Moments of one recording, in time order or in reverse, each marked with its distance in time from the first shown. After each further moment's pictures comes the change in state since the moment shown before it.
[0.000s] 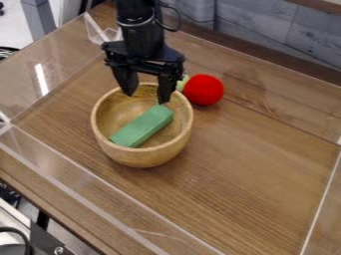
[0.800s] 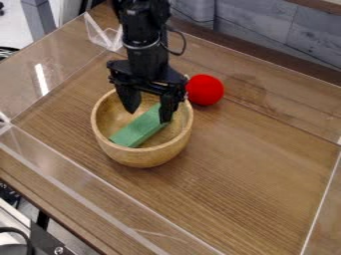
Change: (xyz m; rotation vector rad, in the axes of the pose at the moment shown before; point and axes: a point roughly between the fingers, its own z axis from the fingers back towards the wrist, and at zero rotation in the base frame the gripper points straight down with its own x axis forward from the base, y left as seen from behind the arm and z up) arm -0.014 -0.004 -0.021 0.017 0.032 -0.042
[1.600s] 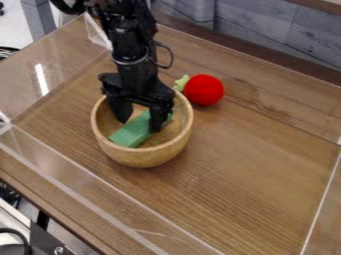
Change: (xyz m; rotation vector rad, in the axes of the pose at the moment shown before) arm -0.004 0.014 -0.021 0.006 0.007 0.013
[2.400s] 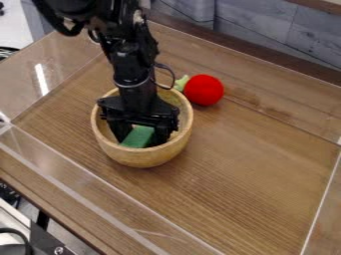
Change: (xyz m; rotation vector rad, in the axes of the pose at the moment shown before) arm -0.021 -0.012 -0.013 -0.038 0.021 0.143
